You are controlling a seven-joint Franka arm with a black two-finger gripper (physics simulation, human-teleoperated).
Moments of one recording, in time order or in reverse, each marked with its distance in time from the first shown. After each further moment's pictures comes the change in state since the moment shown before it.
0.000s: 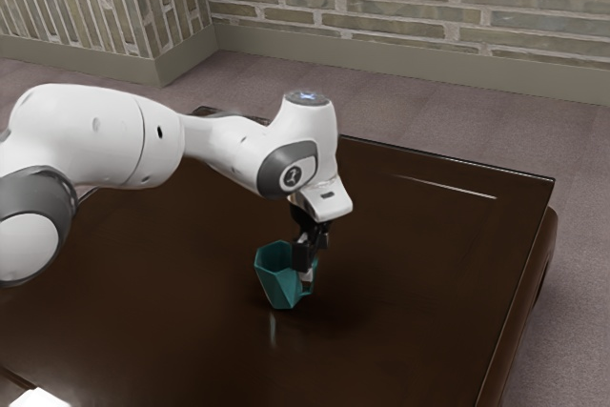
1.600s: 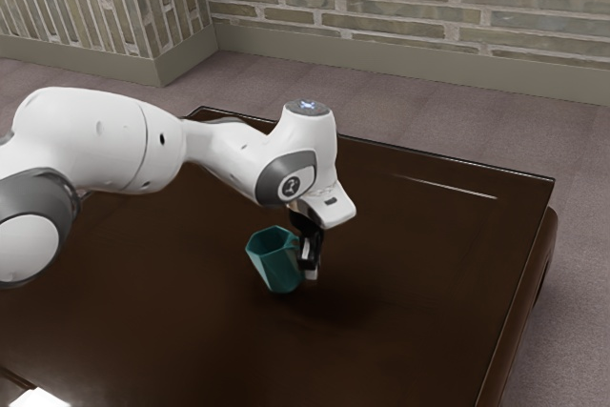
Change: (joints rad) arm -0.007 0.000 0.004 -0.026 0.040 0.042 -0.150
